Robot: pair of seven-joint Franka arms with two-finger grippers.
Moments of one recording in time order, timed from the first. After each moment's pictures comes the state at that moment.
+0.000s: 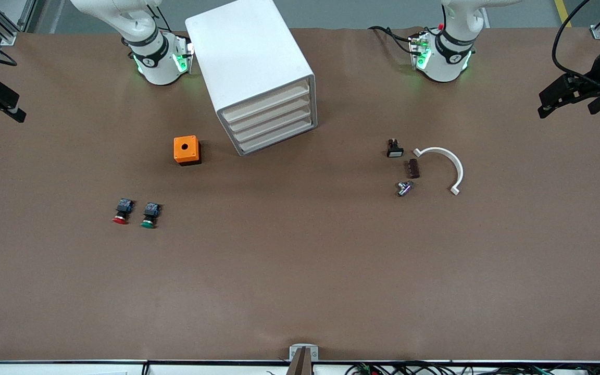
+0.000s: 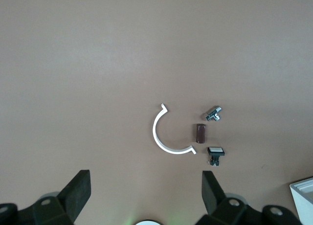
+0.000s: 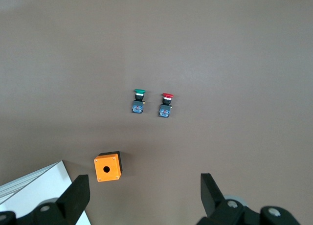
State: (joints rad) left arm 0.06 -0.10 -0.12 -1.59 0.02 1.49 -0.12; right arm 0.12 -0.08 -0.17 -1.53 0.01 1.50 -0.05
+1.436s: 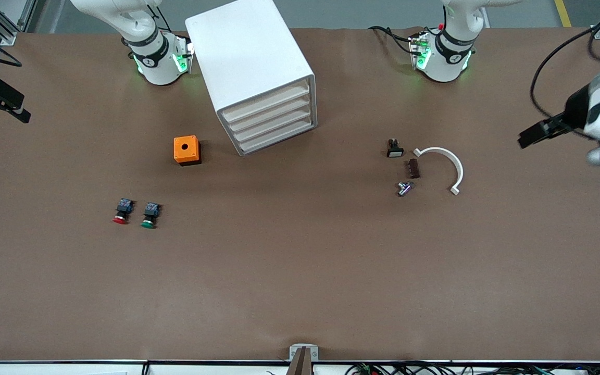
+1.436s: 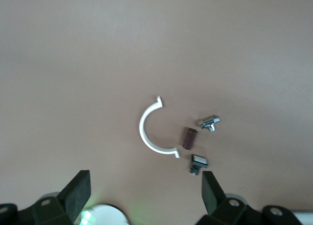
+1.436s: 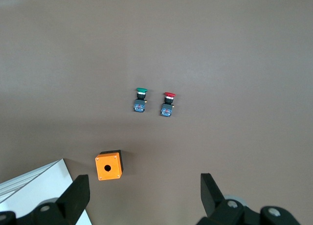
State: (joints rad) left arm 0.03 0.09 -0.15 -1.56 0.01 1.48 -0.53; right arm 0.13 -0.08 -0.16 -1.53 0.01 1.49 -0.05
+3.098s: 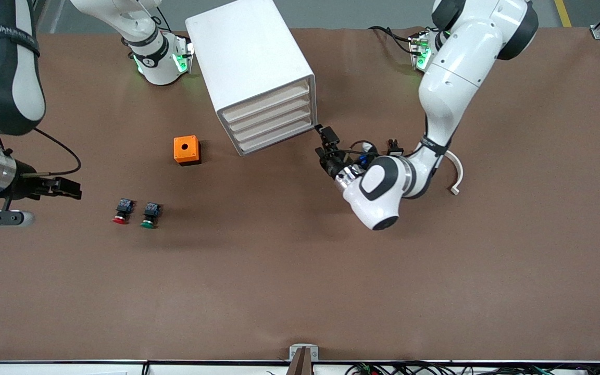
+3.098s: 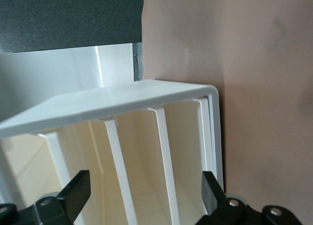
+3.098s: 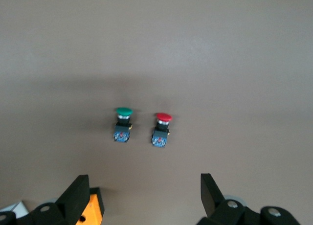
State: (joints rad) left arm -0.42 0.88 -0.18 -1.41 -0.87 1.49 -2.21; right arm 0.11 0.29 -0.17 -1.54 0.01 1.75 -0.05
